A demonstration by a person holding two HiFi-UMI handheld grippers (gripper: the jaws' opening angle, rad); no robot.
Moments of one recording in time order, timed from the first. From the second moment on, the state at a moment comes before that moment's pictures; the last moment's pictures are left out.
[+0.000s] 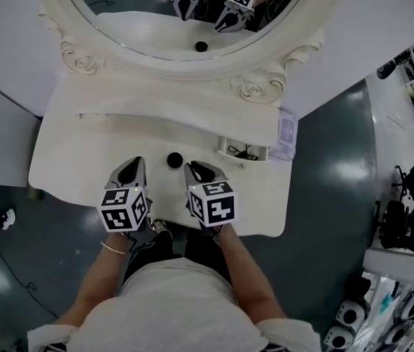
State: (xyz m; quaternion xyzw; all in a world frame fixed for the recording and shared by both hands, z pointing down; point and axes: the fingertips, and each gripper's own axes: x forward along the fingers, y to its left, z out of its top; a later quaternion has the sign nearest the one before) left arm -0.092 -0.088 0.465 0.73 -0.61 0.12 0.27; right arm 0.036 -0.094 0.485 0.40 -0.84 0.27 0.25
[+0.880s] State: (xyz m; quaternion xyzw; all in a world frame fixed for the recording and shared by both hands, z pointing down) left arm -0.151 -0.072 0.552 0.67 -0.64 0.12 0.36; right arm -0.002 -0.102 0.576 0.40 -0.82 0.25 0.34
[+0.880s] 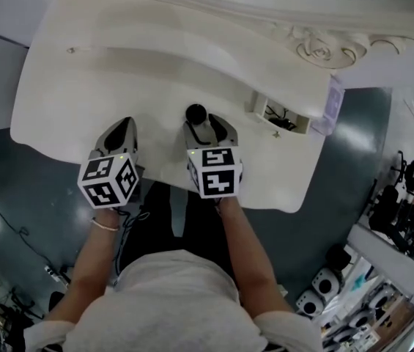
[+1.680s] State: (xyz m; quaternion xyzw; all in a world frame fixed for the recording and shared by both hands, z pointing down) left arm -0.152 -0.077 0.564 0.67 -0.63 0.12 0.37; right arm -0.001 -0.110 0.587 0.42 -0.79 0.25 0.37
